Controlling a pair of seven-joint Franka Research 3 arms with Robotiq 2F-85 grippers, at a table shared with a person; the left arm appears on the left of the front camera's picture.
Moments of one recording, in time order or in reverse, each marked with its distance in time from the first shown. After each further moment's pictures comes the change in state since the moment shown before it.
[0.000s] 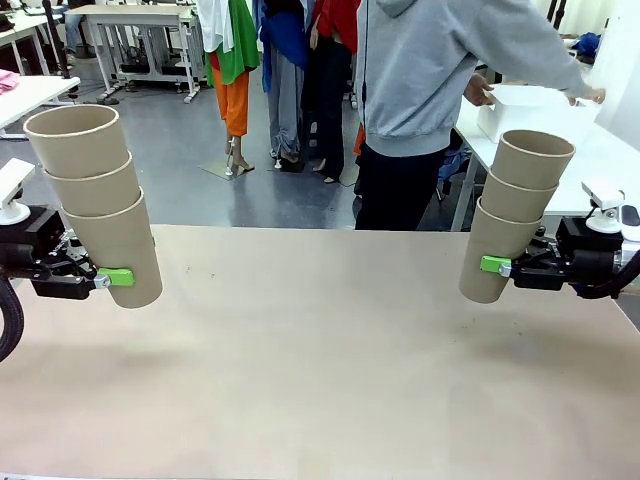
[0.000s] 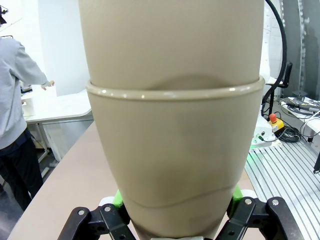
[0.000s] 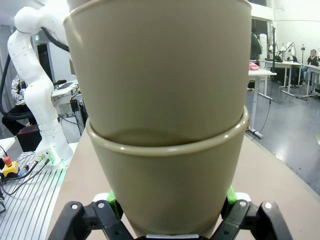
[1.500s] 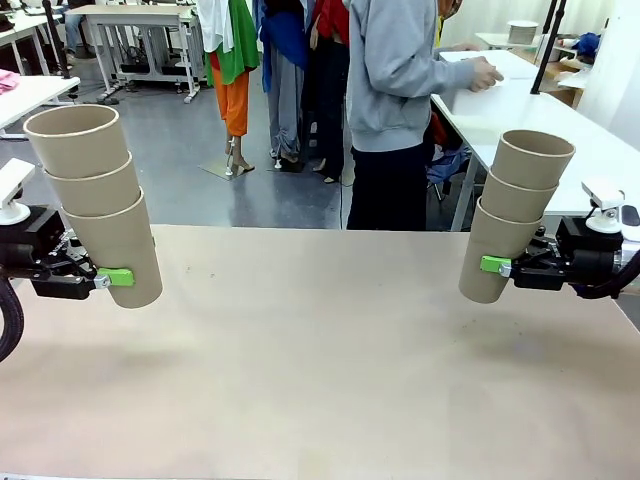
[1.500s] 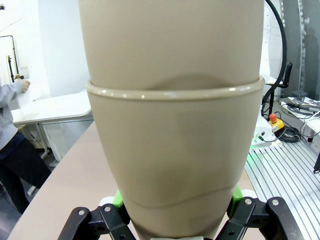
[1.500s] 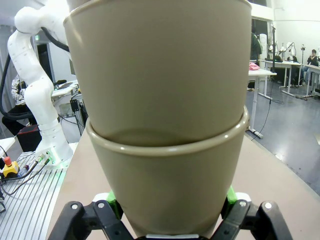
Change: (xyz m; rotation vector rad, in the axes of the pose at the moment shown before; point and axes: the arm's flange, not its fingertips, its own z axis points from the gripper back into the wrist) left arm 0.000 0.000 0.000 0.000 0.000 0.000; right arm 0.000 0.000 0.000 0.000 0.000 0.000
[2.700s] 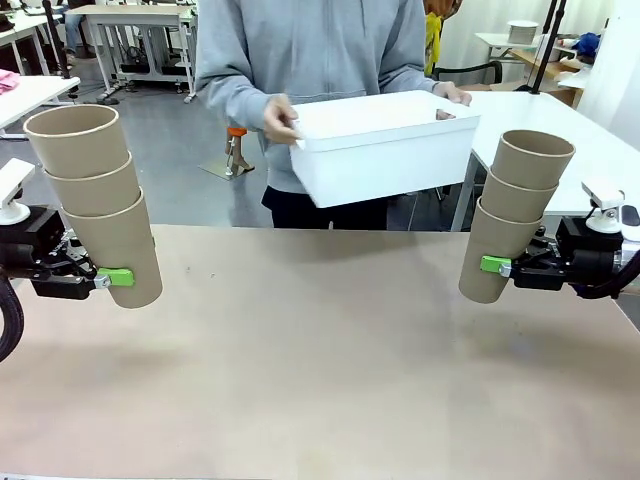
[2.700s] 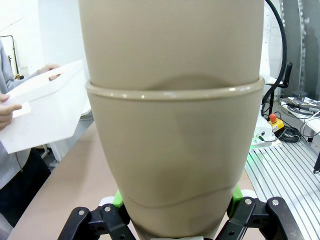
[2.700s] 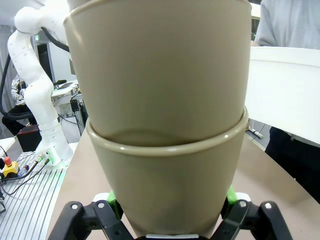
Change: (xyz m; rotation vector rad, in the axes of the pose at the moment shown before) left arm 0.000 0.000 0.000 0.000 0.000 0.000; right arm 0.000 0.000 0.000 0.000 0.000 0.000
